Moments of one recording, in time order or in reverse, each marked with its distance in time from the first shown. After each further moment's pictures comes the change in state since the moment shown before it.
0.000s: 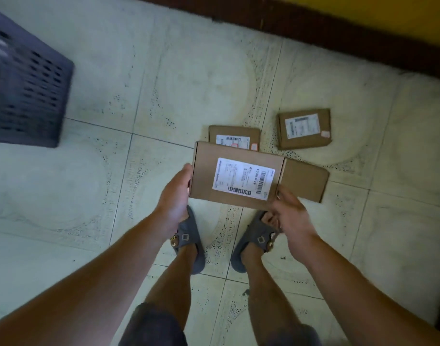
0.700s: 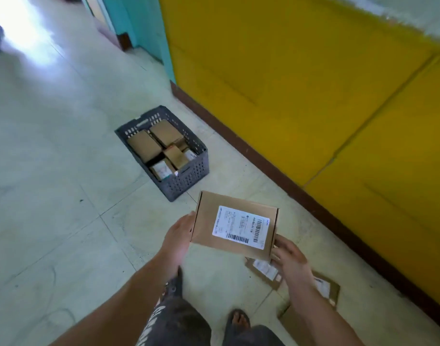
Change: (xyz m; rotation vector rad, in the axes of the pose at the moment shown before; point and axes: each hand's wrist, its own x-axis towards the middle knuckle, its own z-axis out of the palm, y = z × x) left_hand -0.324 0.103 -0.213 -0.445 0.359 0.289; right_hand -0.305 -0.232 0.053 -0.087 -0.261 -0.408
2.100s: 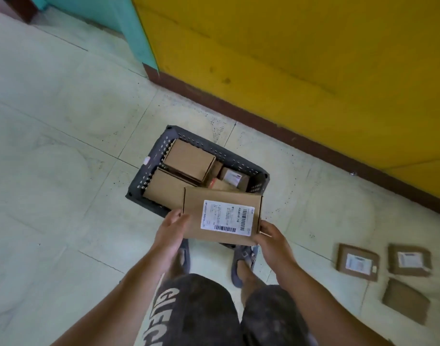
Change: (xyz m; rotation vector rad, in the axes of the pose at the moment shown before) left_hand 0.550 0.184 -0.301 0.414 -0.213 -0.241; right_hand 0.310 -0.159 0.517 -0.218 0.135 0.288
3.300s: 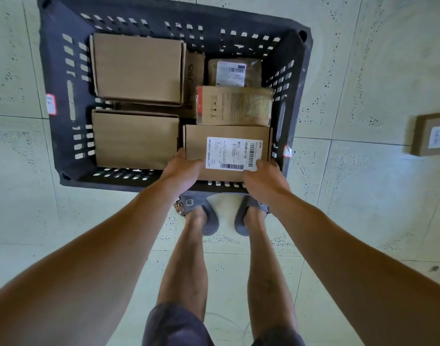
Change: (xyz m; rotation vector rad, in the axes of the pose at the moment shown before) left_hand 0.276 -0.097 0.065 0.681 -0.248 -0.066; right_hand 0.213 0.109 0.158 -0.166 -0.053 0.339
